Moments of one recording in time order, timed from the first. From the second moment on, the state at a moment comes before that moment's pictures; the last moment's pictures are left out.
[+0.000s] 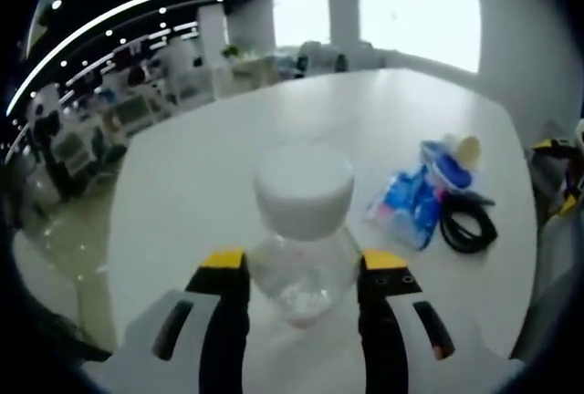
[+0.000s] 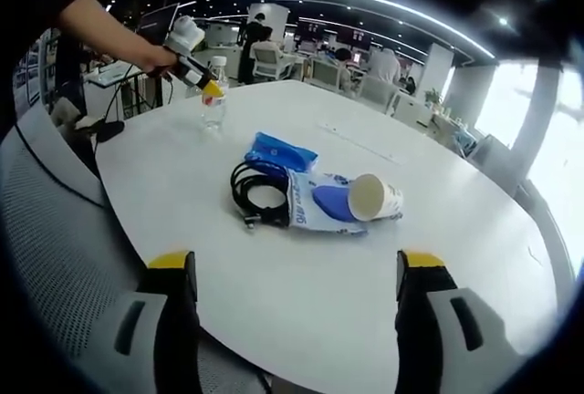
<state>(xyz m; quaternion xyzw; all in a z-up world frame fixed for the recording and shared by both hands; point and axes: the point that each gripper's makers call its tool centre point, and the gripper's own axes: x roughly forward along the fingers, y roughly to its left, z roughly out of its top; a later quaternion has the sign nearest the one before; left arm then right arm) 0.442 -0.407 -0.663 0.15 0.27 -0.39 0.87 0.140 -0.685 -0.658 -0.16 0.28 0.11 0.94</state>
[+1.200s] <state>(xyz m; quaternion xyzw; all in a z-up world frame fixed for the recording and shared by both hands) 0.436 -0.393 -0.672 0.13 0.28 -0.39 0.87 0.139 -0.686 -0.662 -0.17 0.29 0.11 0.94</state>
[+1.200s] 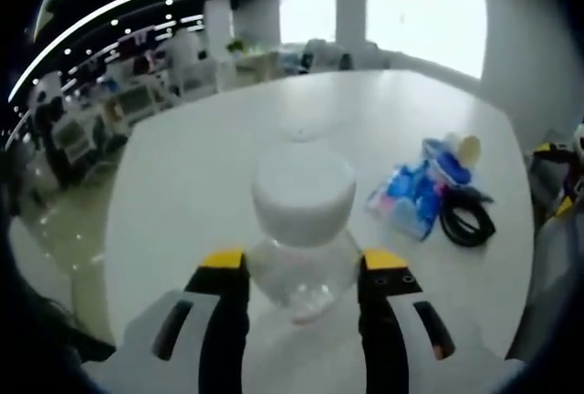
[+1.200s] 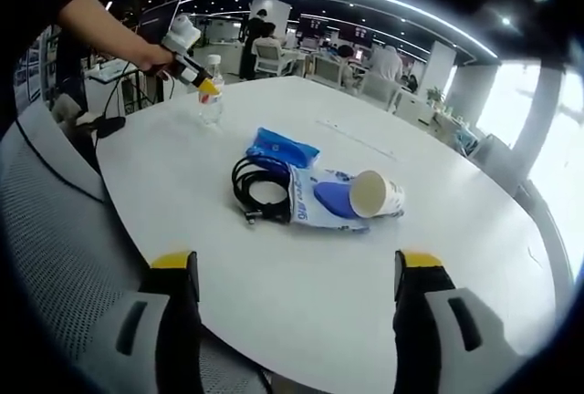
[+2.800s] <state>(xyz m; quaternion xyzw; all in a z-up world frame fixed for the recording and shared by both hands) 0.400 -0.372 -0.656 0.12 0.26 -0.41 0.87 0.138 -0.684 -0.658 -0.17 0.28 0.12 0.94</state>
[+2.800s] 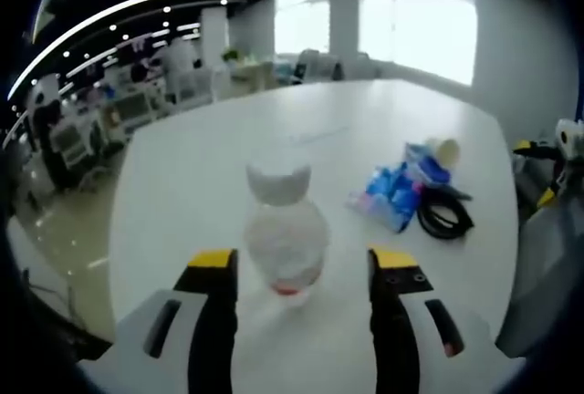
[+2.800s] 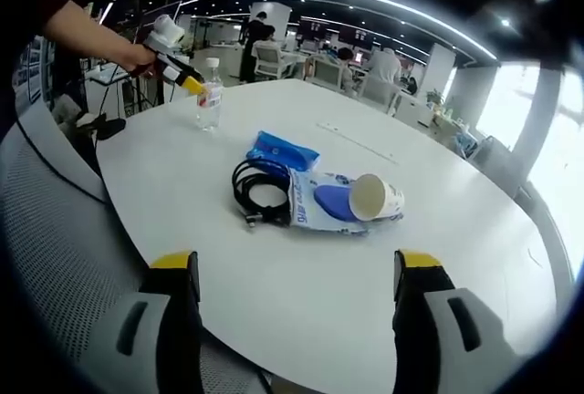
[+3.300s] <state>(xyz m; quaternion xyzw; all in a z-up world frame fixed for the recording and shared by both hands) 0.358 -0.351 -0.648 0.12 0.26 -0.38 0.88 0.140 -0.682 -0.652 -0.14 0.27 0.12 0.95</state>
